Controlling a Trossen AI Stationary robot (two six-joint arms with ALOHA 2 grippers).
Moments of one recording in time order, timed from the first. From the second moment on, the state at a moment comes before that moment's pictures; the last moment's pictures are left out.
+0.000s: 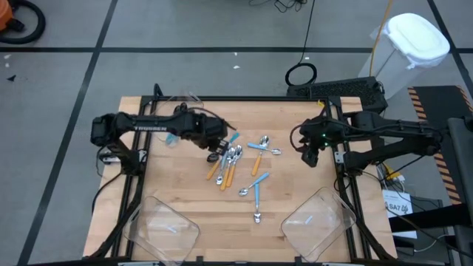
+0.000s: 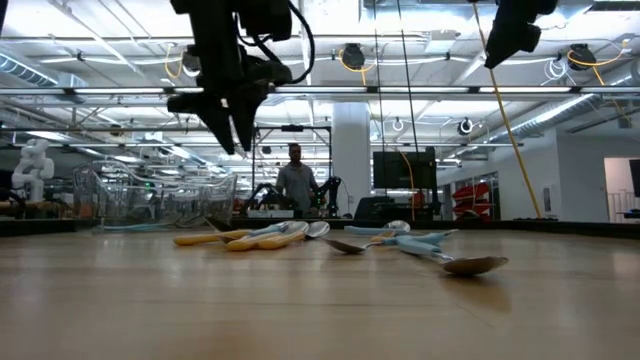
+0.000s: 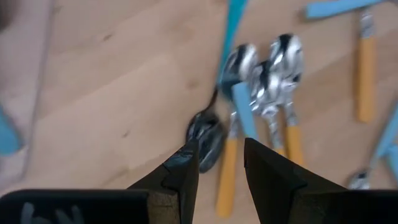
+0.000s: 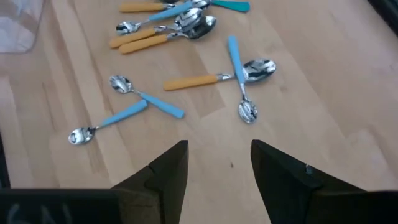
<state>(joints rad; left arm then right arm) 0.17 1.64 1.31 -0.97 -0.10 -0.92 -0.03 1.02 1.15 -1.13 0.08 0.43</state>
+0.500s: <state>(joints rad) 0.20 1.72 1.31 -0.88 0.06 -0.70 -0.03 1.02 1.11 -1.16 0.11 0.56</state>
